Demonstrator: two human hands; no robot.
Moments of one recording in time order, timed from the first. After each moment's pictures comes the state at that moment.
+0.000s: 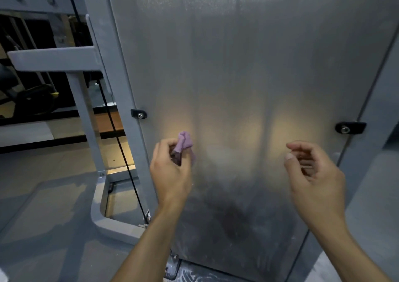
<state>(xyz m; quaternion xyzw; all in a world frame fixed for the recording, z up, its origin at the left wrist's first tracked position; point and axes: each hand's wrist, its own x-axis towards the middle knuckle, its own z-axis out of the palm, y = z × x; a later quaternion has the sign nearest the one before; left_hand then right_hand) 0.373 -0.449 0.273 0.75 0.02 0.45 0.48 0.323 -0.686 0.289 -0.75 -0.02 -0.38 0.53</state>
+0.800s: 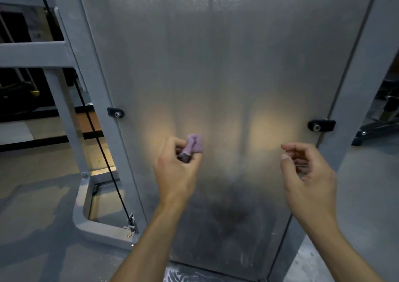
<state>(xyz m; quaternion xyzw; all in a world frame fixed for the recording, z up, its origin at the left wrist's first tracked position) 0.371 -0.502 0.279 0.74 0.00 0.45 0.49 0.319 -0.716 0.286 -0.75 -0.01 -0.40 0.52</state>
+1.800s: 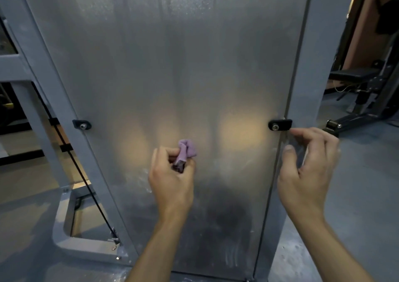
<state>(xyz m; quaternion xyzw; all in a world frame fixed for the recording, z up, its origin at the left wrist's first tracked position) 0.367 -0.550 0.267 0.73 -0.01 0.44 0.52 0.325 -0.761 0.289 -0.73 0.03 -0.55 0.41</state>
